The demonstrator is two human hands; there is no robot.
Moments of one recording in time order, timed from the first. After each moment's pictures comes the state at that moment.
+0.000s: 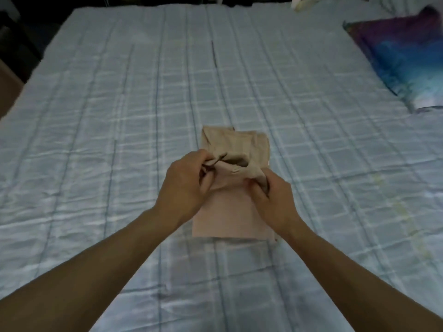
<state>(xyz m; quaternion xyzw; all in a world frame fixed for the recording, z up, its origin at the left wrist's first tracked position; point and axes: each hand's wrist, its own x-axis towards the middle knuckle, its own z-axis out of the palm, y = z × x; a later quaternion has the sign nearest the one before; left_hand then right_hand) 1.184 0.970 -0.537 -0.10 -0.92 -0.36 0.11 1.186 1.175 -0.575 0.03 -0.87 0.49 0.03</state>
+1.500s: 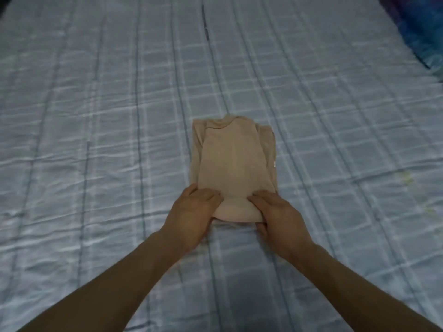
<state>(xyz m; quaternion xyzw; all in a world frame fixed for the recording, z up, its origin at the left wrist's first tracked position) 1.143 0.970 -0.674 -0.28 -0.95 -0.14 0.04 1.159 1.210 -0.663 0.18 -0.96 0.23 -0.03</state>
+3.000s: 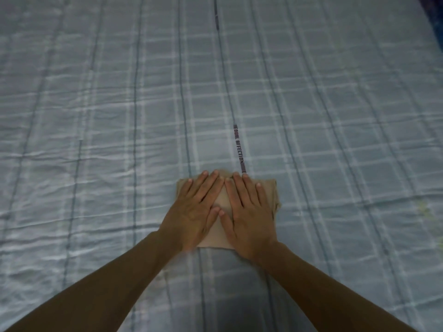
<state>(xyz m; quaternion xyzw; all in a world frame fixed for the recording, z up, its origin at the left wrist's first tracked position) 1.107 0.977 -0.692 -0.21 -0.97 -0.15 -0.06 1.109 1.158 -0.686 0.18 -0.97 0.16 -0.04</state>
